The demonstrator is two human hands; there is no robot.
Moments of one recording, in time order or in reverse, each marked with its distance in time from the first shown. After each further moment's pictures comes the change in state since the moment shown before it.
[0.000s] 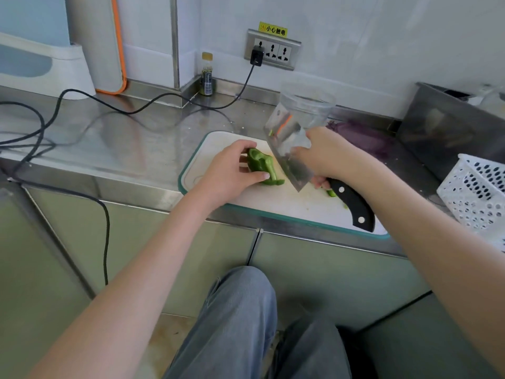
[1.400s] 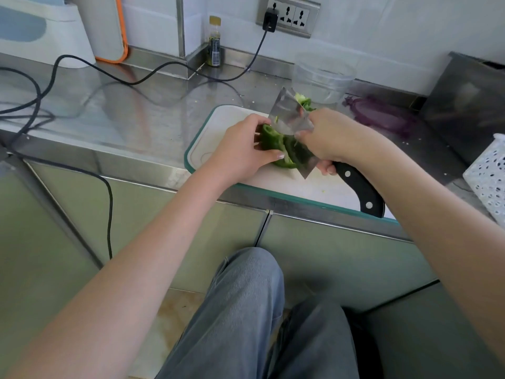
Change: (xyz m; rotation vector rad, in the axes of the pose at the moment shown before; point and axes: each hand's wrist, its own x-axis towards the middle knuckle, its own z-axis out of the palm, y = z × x) left_hand 0.002 0.002 0.002 0.103 0.012 0.014; right_hand 0.019 0.001 0.020 -0.026 -0.013 0.004
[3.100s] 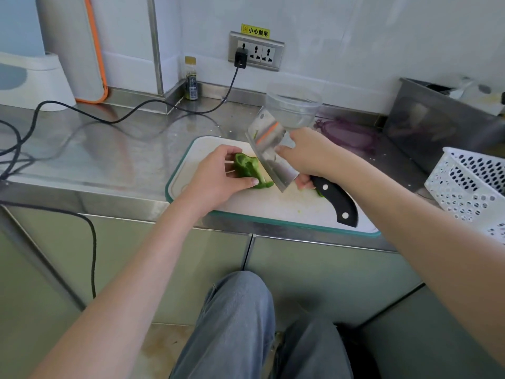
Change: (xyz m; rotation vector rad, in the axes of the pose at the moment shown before) left_hand 0.002 -0.005 -0.001 -0.201 -0.007 -0.074; right_hand -0.023 -0.004 -0.021 0.206 0.037 0.048
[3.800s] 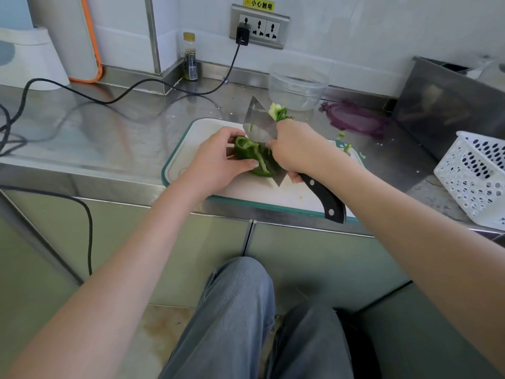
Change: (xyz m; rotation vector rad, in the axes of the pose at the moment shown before) left_hand 0.003 -0.002 0.002 0.093 -0.007 0.028; right_hand 0.014 -0.010 0.025 -0.301 -0.094 0.041
